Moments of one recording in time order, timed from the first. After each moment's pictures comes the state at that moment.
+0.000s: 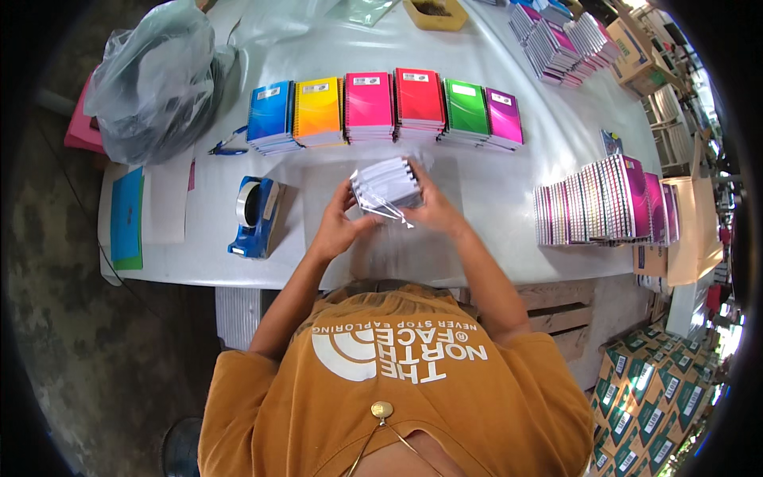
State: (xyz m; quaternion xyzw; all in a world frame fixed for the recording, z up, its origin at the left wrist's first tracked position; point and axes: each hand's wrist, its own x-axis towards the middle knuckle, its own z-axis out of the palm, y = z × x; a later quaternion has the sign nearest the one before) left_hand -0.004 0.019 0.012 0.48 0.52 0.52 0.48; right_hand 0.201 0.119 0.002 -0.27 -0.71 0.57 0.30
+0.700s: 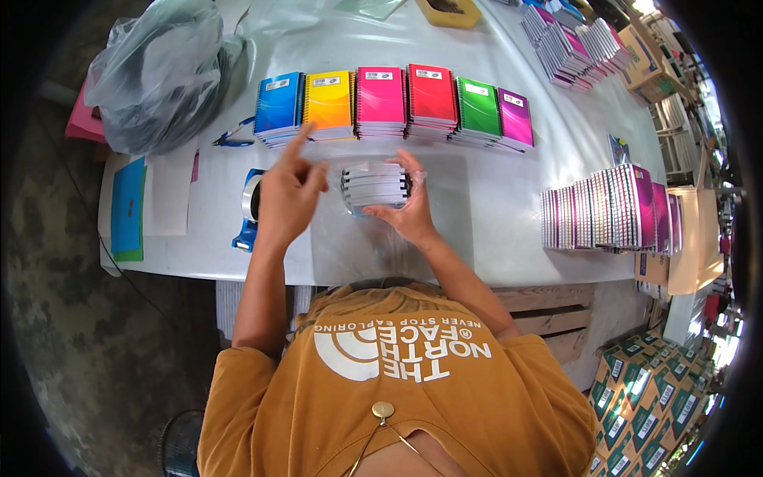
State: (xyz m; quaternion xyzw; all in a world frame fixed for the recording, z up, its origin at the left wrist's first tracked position) left_hand -0.045 0.021 0.142 0.50 0.71 0.39 0.30; right_hand 0.134 0.080 0.007 -0.28 -0.64 0.52 0.49
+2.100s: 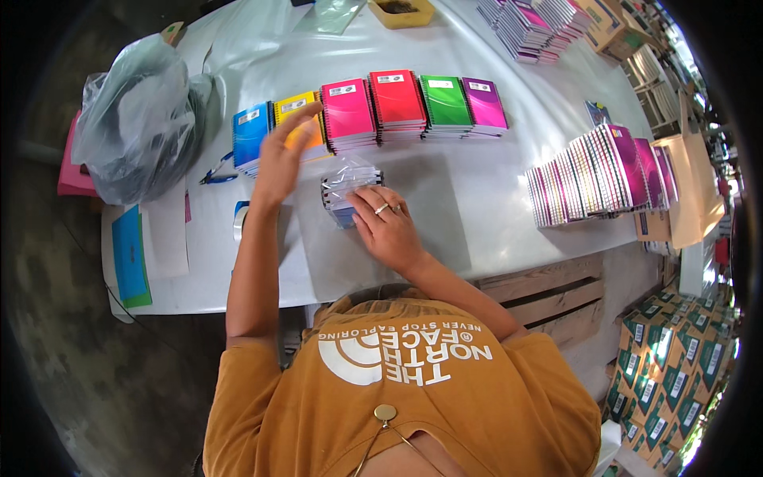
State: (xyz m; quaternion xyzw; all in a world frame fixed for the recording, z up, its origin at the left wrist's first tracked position) left_hand -0.046 0.101 0.132 0.58 0.53 0.51 0.35; right_hand 0.137 0.046 0.047 -0.37 -0.85 0.09 0.37
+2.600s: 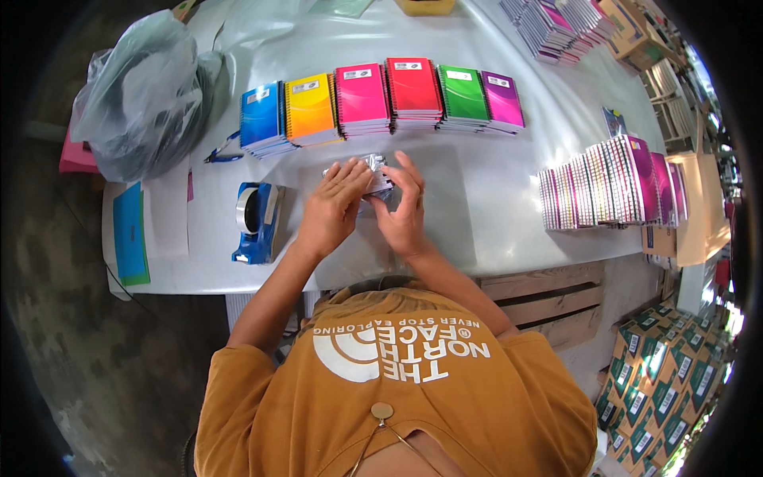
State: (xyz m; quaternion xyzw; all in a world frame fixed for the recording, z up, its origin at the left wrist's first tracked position) left_hand -0.012 0.034 0.068 0.76 0.54 0.36 0.09; right_hand 0.124 0.056 0.029 -0.37 -0.68 0.24 0.58
